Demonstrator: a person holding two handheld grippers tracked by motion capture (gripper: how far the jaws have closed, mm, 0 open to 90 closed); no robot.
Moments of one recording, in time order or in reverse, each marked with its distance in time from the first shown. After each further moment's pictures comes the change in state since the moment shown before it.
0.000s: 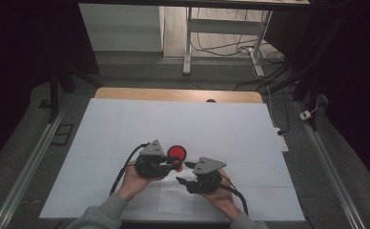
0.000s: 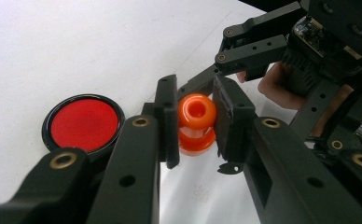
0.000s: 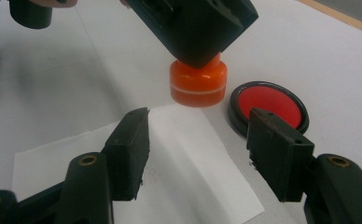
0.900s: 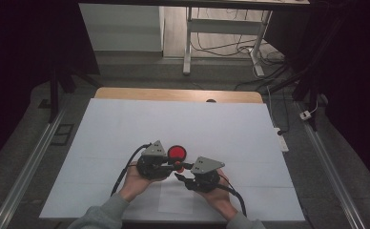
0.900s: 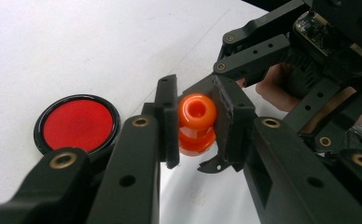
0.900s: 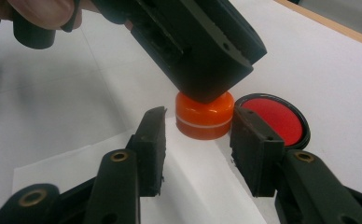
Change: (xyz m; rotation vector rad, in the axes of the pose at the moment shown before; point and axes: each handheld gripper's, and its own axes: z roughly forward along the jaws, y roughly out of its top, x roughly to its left) left arm -0.002 0.000 0.004 0.004 -0.007 0.003; right arm 0.003 0.005 0.004 -0.029 -0.004 -0.001
